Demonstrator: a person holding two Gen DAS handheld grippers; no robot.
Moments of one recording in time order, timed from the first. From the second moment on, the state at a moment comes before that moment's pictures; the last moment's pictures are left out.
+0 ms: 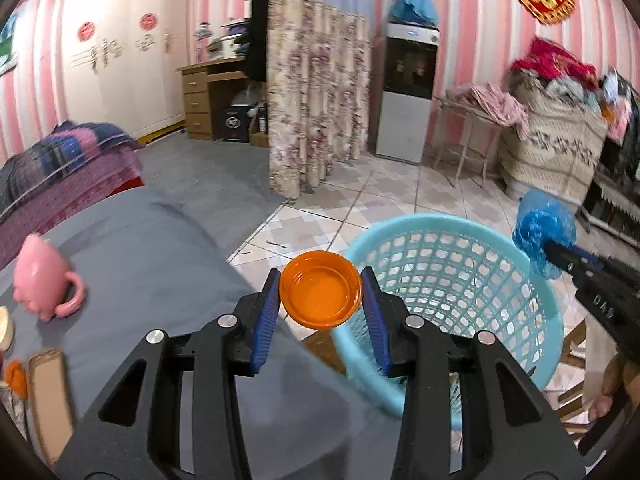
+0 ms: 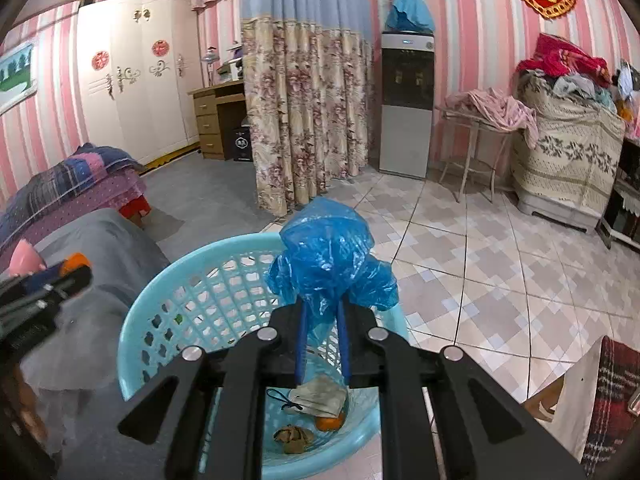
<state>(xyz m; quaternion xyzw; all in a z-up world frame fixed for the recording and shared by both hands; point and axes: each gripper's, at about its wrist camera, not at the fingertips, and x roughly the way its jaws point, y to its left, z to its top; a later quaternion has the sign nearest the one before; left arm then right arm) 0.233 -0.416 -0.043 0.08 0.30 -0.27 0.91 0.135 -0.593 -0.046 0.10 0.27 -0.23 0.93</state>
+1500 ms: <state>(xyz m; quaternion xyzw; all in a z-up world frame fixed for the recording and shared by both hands) 0.258 -0.343 -0.018 0.04 0.28 -0.17 0.94 0.163 -0.576 -0.062 0.12 0.28 -0.22 0.93</state>
